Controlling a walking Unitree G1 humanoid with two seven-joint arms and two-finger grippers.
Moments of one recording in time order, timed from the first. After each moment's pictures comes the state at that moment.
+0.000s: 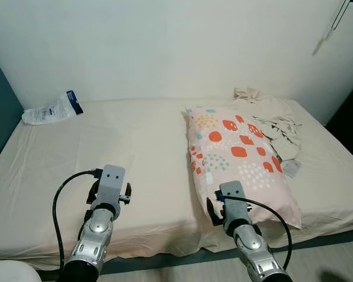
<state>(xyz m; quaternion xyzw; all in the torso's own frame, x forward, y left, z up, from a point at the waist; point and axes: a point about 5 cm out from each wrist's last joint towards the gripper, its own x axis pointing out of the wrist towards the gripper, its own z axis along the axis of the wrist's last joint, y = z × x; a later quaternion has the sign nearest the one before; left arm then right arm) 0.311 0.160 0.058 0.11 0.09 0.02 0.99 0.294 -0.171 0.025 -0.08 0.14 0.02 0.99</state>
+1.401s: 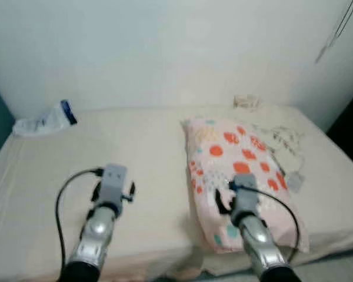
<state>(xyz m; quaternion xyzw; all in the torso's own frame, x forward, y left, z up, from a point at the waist) 0.313 0.161 0.064 0.09 0.07 0.01 0.99 0.307 -0.168 0.039 -0.05 0.11 0.03 0.99</state>
